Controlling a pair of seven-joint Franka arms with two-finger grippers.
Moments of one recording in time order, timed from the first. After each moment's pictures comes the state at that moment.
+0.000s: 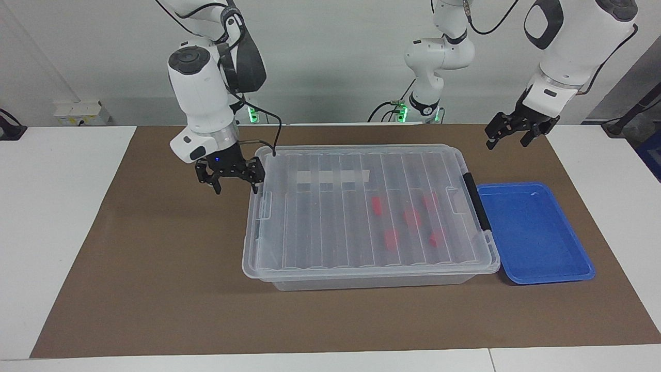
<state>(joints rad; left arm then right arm) -0.06 -0.05 0.02 -1.70 -0.04 1.64 -0.08 0.22 0.13 0.04 -1.78 -0.01 2.05 0.31</state>
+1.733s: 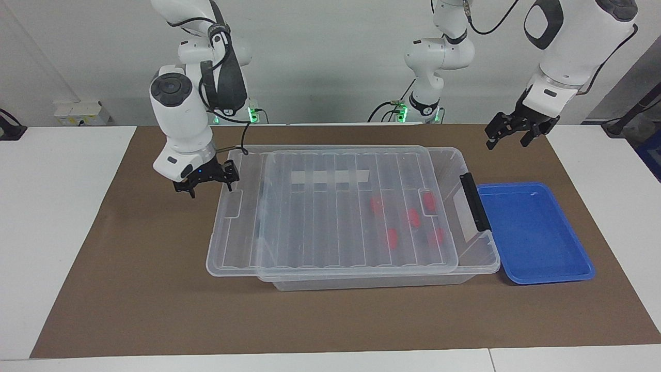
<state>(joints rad) -0.06 -0.05 0.02 -1.70 -0.04 1.64 -0.08 0.10 0.11 0.03 -1.84 -0.09 1.91 -0.14</state>
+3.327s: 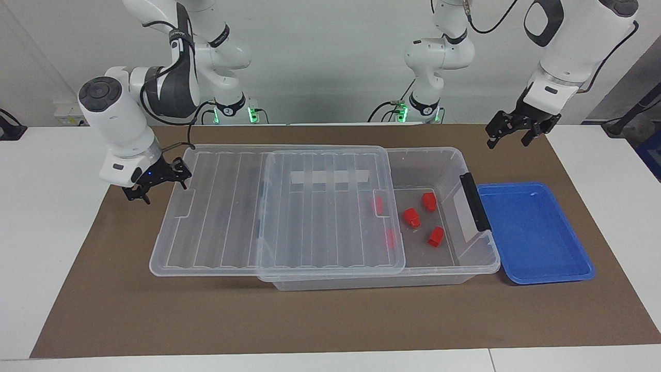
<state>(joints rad) -0.06 -0.06 0.02 -1.70 -0.04 1.65 -0.08 -0.07 0.11 0.03 -1.84 -0.09 1.91 -0.47</state>
